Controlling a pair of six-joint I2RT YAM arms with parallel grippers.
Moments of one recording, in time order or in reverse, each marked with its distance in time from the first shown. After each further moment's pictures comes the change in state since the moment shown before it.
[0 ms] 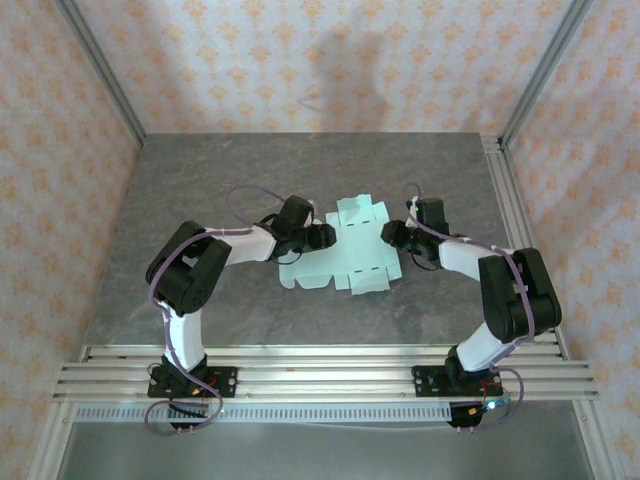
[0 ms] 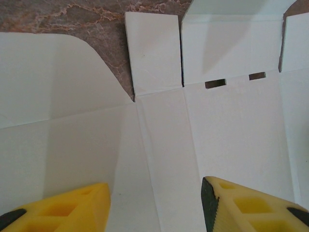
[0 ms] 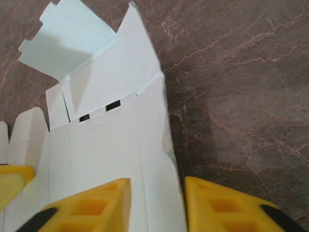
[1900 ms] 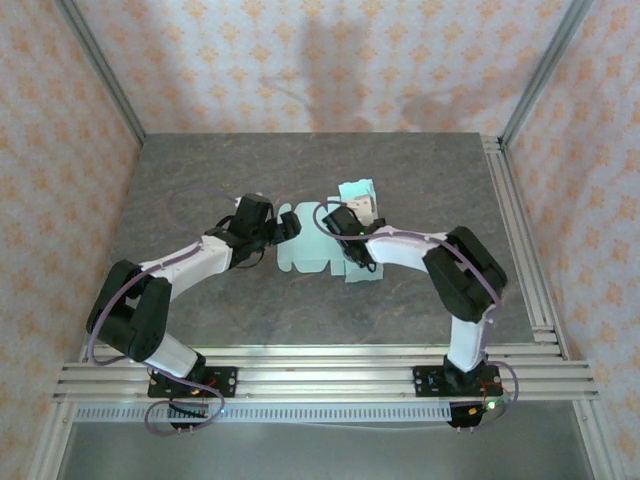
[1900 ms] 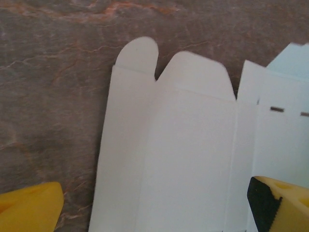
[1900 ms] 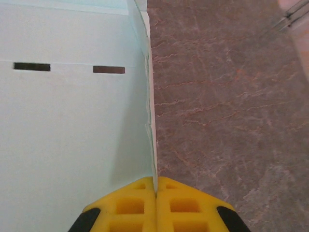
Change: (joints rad) left arm 0.136 -0.406 -0.190 -0.196 -0.238 -0.017; right arm 0.515 0.294 0.428 -0.452 1.160 -0.130
